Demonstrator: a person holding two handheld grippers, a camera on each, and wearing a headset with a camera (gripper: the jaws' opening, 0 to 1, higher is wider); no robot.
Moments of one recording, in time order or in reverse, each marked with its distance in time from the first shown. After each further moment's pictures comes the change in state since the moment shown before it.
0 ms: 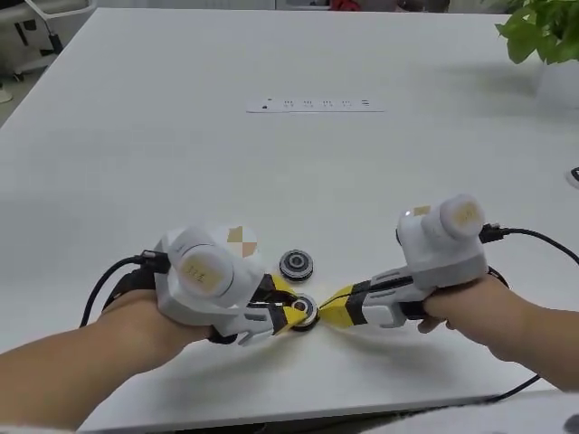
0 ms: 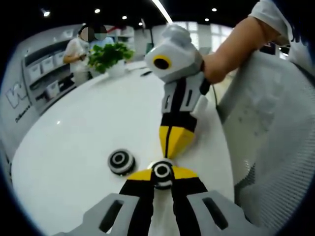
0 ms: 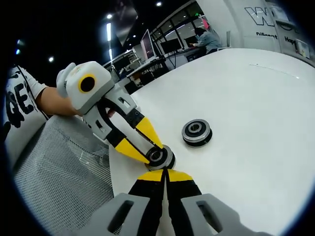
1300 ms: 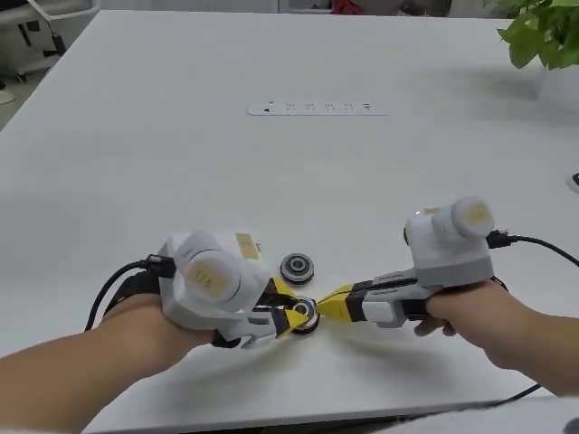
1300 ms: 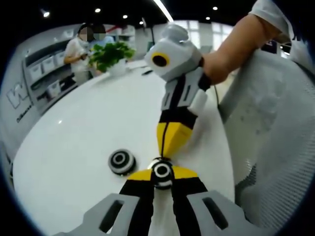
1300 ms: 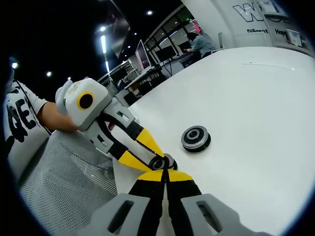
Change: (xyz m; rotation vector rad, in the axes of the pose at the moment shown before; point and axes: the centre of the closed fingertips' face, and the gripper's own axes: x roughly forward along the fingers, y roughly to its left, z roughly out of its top) left arm 0.003 0.003 -0.002 0.001 0.012 0.017; right arm -0.002 0.010 0.013 0.087 -0.077 0.015
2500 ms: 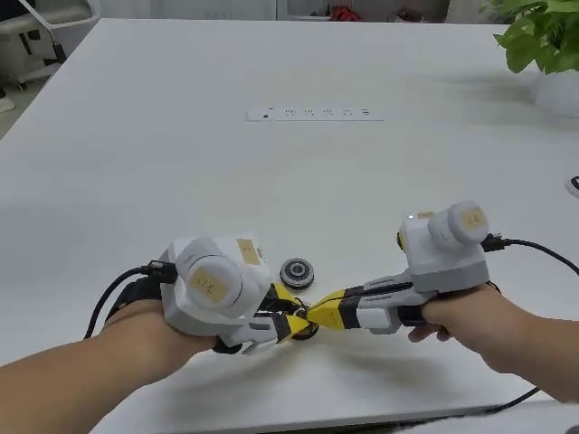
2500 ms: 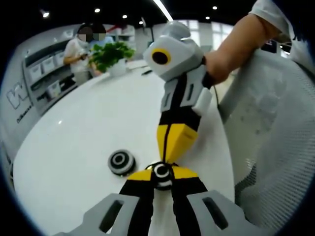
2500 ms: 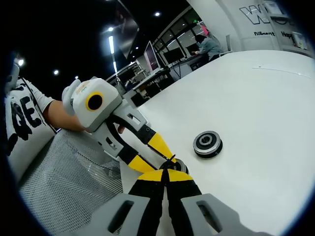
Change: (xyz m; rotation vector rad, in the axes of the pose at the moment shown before) left arm 0.000 0.000 -0.001 0.006 -0.001 0.000; right arm 0.003 0.007 0.005 -0.033 -0.019 0.061
